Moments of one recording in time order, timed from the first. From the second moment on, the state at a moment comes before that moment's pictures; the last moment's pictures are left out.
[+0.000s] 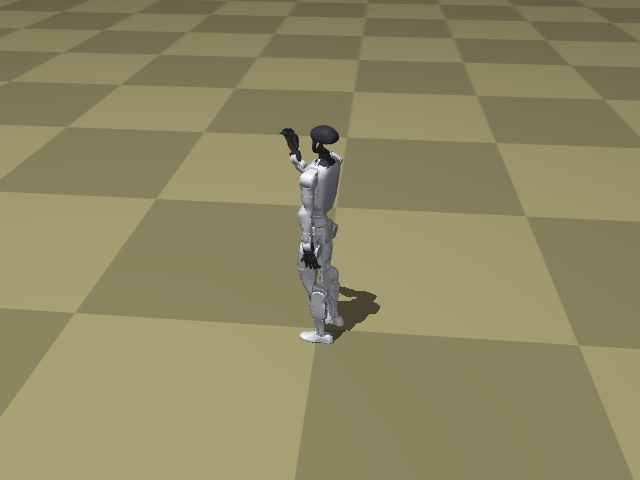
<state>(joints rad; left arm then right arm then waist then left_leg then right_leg) 0.09 0.05 0.34 1.62 0.18 0.07 -0.10 -0.39 -0.14 0.08 -0.22 -0.18 -0.39 -0.51 -0.11 0.00 -0.21 -0.03 -0.05 0.14 -0.04 -0.04 0.01 -0.07 -0.09 -0.33 0.06 0.06 0.06</state>
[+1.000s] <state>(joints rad) 0.08 0.06 0.27 1.61 0.26 0.09 -0.11 -0.35 -0.27 0.00 -0.25 -0.49 -0.18 -0.27 -0.05 0.00 -0.22 -0.07 -0.04 0.17 -0.01 -0.03 0.01 -0.08 -0.08 -0.29 0.06 0.06 0.05</state>
